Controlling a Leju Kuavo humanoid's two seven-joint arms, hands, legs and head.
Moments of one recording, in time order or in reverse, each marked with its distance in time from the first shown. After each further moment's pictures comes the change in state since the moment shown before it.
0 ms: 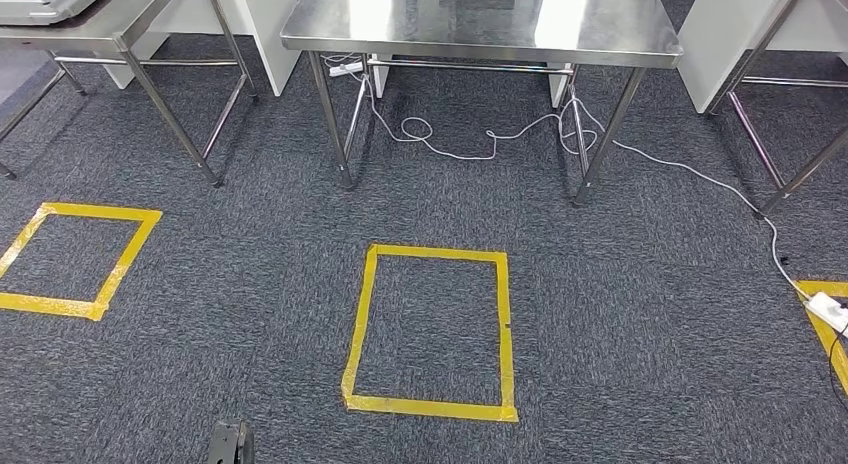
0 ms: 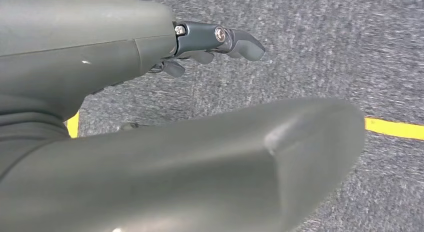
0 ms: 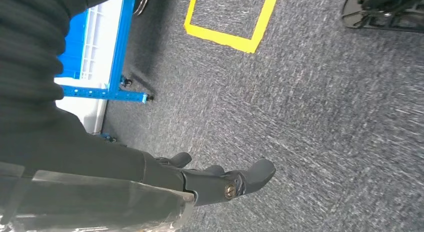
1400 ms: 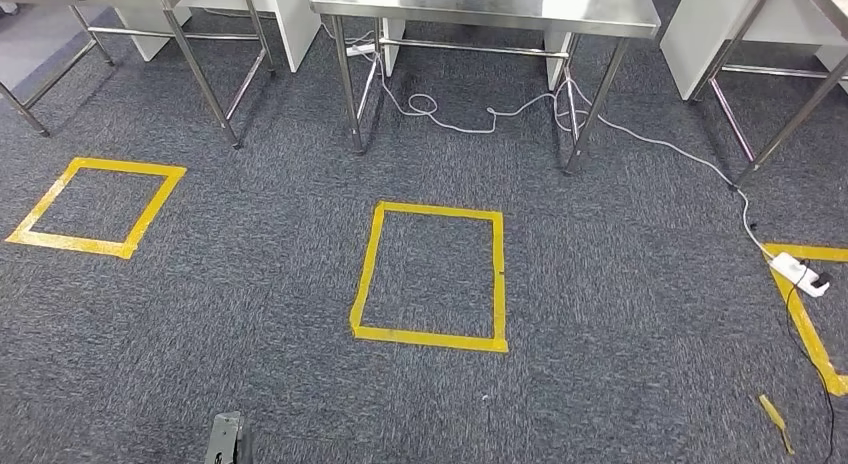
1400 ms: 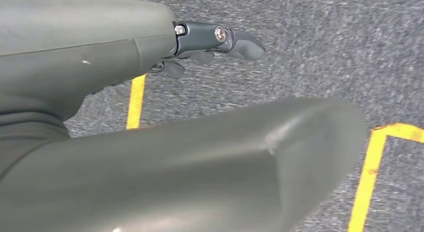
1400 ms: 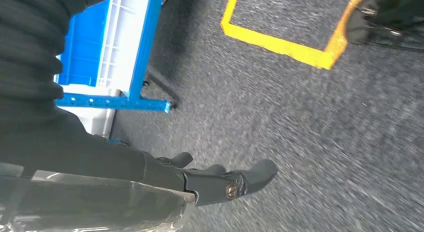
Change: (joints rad) left arm -0.016 -0.008 -0.002 0.000 -0.018 0.009 0.009; right arm -0.006 0.002 -0.001 0.002 0.030 0.020 0.018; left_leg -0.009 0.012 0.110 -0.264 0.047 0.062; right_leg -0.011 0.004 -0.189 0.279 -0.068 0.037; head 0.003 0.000
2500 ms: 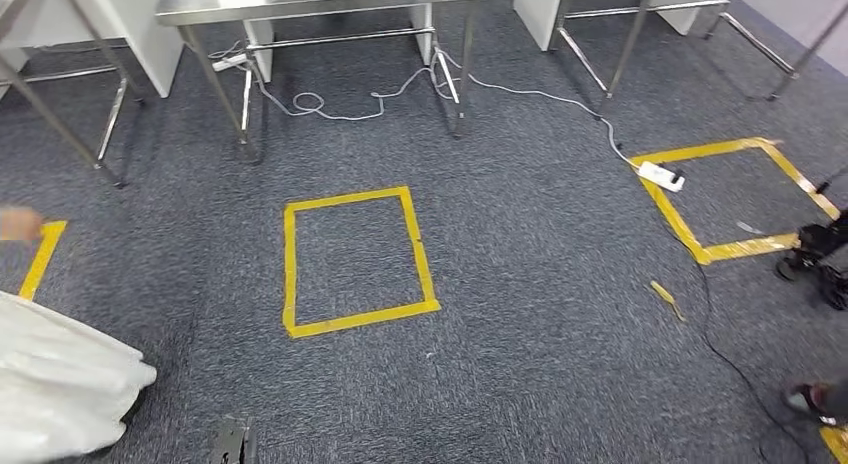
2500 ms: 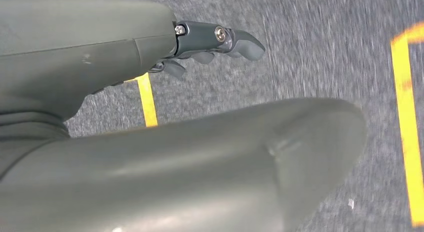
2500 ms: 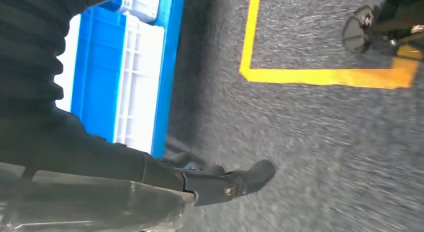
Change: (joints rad) left arm 0.004 -0.006 -0.012 0.002 -0.016 0.004 0.021; right arm 0.003 0.004 -0.014 0.000 0.005 0.016 0.013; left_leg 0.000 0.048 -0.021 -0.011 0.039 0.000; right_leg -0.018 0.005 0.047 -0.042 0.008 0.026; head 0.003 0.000
